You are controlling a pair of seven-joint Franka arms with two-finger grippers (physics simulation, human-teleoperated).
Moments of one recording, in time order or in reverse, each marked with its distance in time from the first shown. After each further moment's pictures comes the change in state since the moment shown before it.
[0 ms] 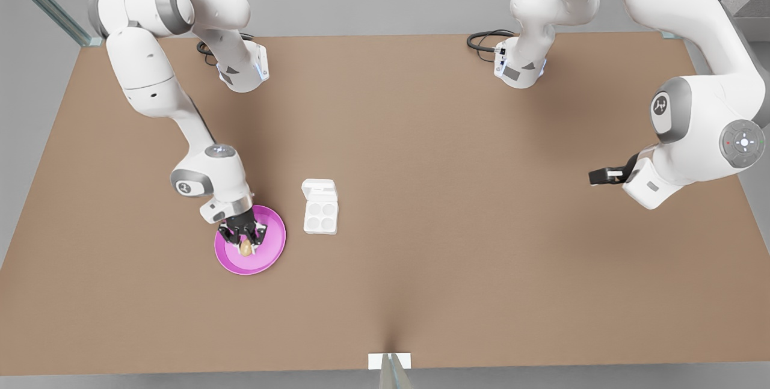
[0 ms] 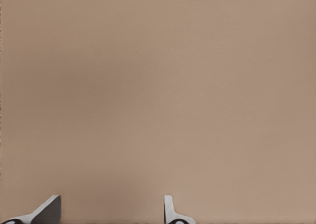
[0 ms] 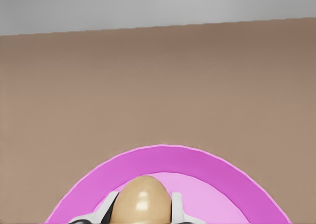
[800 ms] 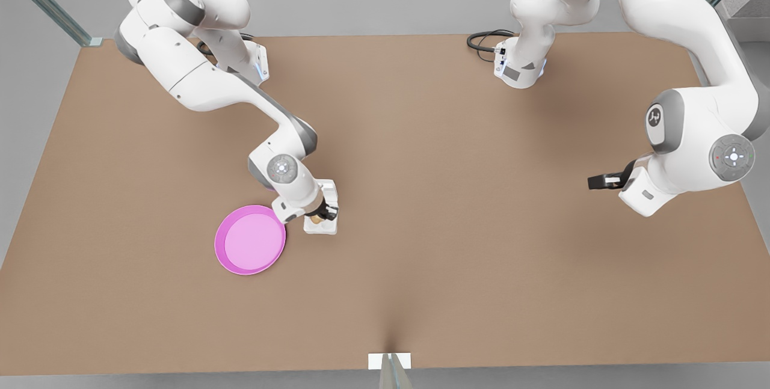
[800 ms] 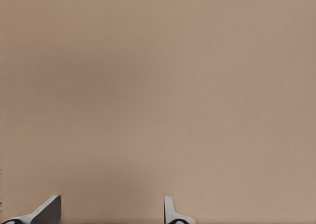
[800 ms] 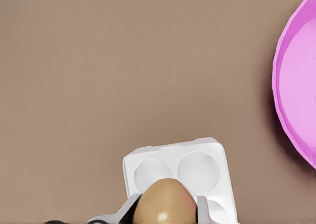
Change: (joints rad) left arm 0.000 0.035 0.006 0.002 0.027 0.000 -0.013; right arm -0.028 0.112 0.506 0.158 0.976 -0.651 -0.516
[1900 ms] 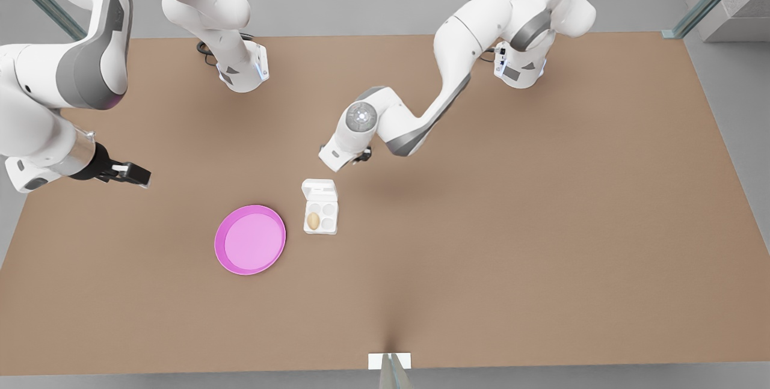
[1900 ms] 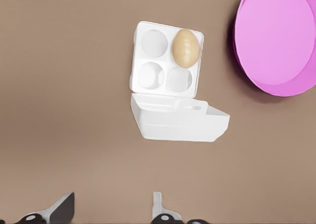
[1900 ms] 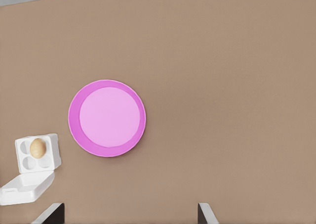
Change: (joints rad) left arm -0.675 0.483 -0.341 0.159 -0.106 0.662 -0.881; right arm 0.030 -0.465 -0.619 0.459 0.496 -0.893 -0.876
